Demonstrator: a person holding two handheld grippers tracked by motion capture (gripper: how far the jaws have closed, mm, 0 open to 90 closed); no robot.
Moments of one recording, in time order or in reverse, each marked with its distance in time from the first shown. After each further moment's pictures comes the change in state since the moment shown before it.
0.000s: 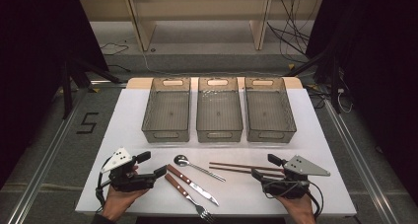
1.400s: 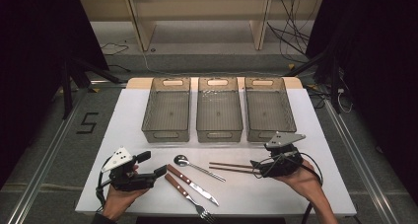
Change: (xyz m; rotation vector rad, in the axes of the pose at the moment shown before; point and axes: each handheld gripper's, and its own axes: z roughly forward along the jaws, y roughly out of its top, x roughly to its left) left arm 0.001 0.000 0.001 0.000 0.000 -0.002; right arm -0.020 0.054 0.034 0.407 0.014 -0.225
